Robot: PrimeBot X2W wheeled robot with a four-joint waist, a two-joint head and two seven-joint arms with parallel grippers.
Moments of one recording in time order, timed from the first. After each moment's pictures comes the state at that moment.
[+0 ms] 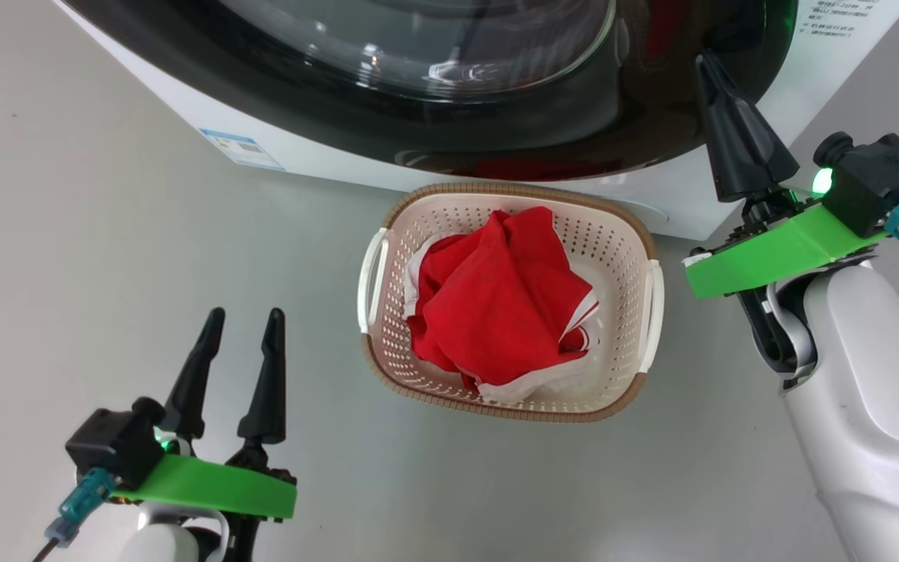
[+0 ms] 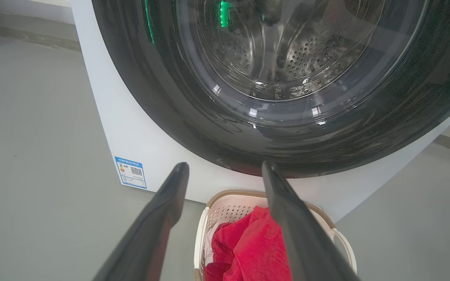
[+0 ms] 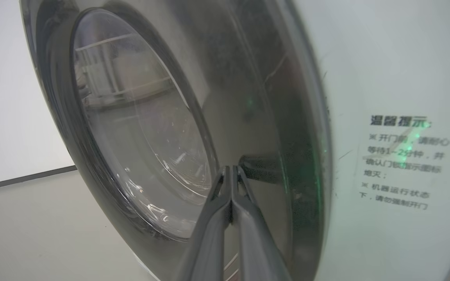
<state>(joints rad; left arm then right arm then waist) -0.25 0.03 -0.07 0.23 -0.38 -0.13 -0.26 -0.63 -0.12 0.14 0.34 0.30 0.14 -0.26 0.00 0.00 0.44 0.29</state>
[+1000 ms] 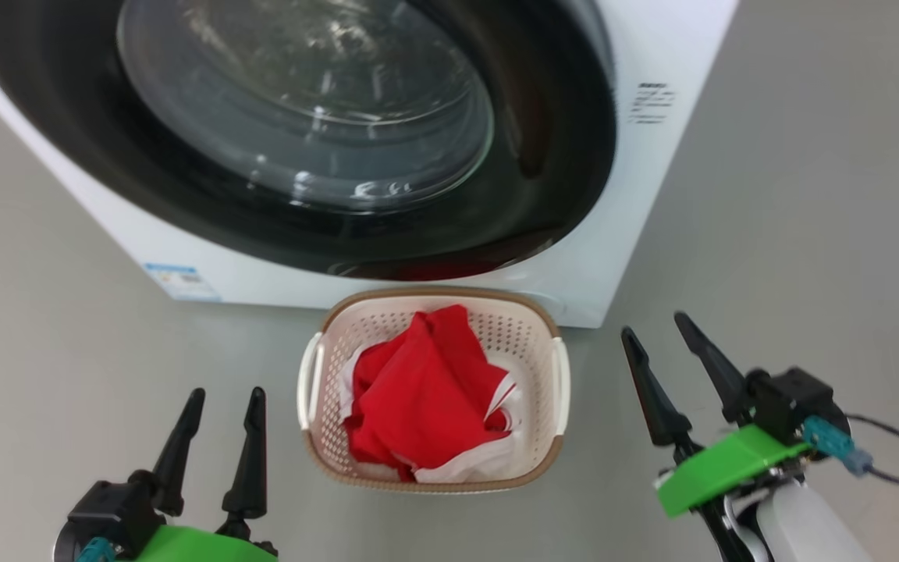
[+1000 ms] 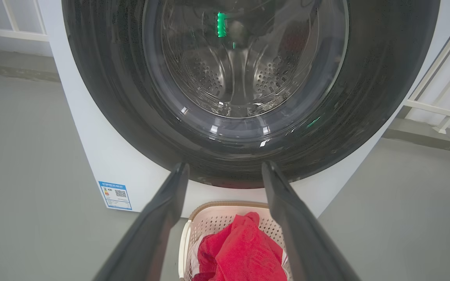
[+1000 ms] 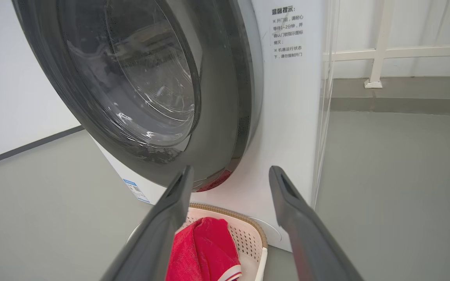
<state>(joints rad) -0.10 0.03 -0.01 0.23 -0.28 -0.13 -0.26 -0.23 -0.07 0.18 0.36 0.34 0.13 -0.26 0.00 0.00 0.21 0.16</state>
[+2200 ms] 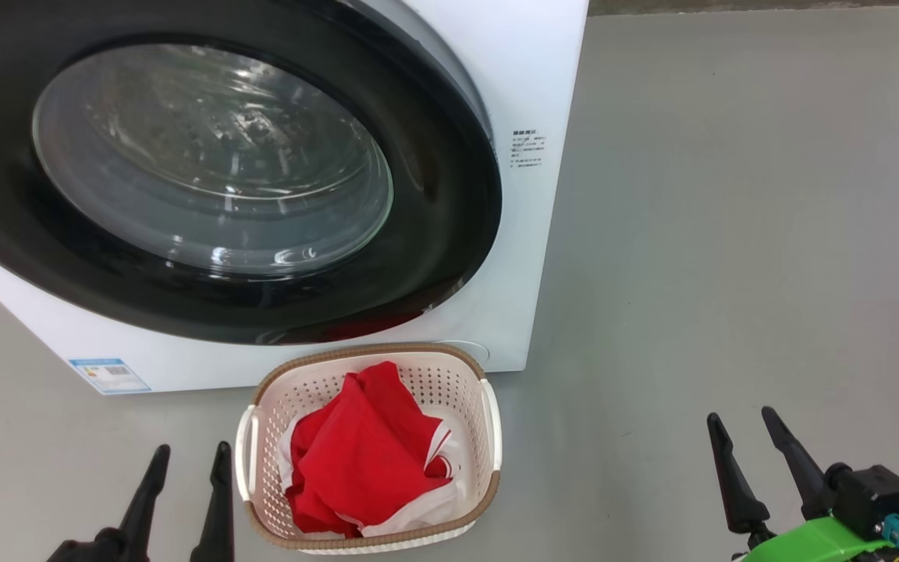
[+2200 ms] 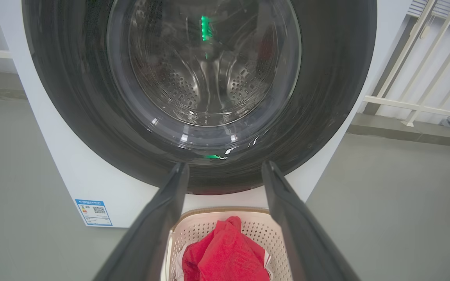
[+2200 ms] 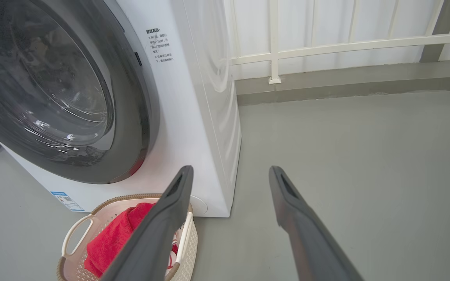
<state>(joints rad) 0.03 0.06 0.05 0.18 -0.26 -0.13 -0.26 0.03 -0.08 0.00 0.28 0.34 0.13 -0.26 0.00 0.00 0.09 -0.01</state>
